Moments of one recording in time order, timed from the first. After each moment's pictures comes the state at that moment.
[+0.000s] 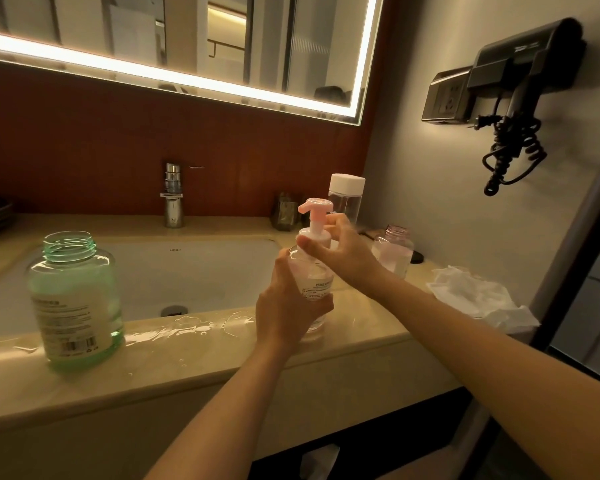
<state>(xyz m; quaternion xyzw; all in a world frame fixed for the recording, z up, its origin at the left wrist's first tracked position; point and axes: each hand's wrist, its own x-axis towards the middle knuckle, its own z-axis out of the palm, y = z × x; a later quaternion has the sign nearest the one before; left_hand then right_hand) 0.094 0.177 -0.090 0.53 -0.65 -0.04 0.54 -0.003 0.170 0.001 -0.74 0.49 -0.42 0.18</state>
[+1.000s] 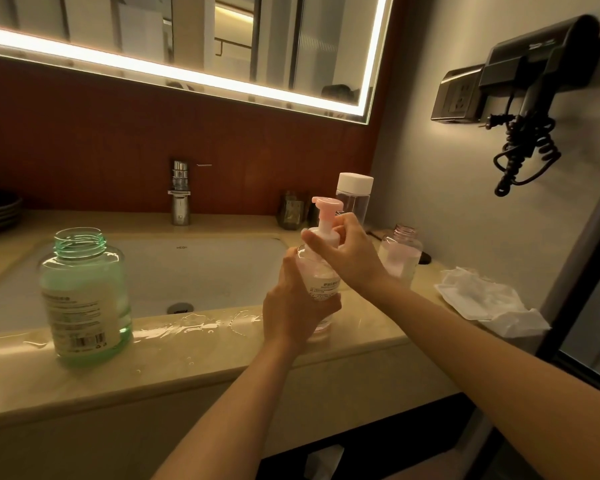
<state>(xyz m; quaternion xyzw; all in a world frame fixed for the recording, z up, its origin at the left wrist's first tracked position) 0.094 0.178 -0.089 0.54 -0.64 -0.04 0.54 0.005 0.163 -0.009 -0.71 0.50 -0.48 0.14</state>
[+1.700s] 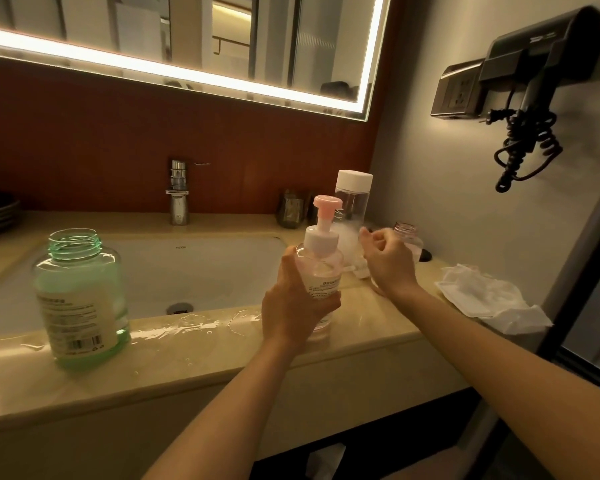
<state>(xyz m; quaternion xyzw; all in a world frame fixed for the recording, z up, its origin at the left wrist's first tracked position) 0.096 0.179 -0.089 0.53 -0.65 -0.07 0.54 -0.043 0.148 -0.025 -0.61 0.60 -0.50 0.09</state>
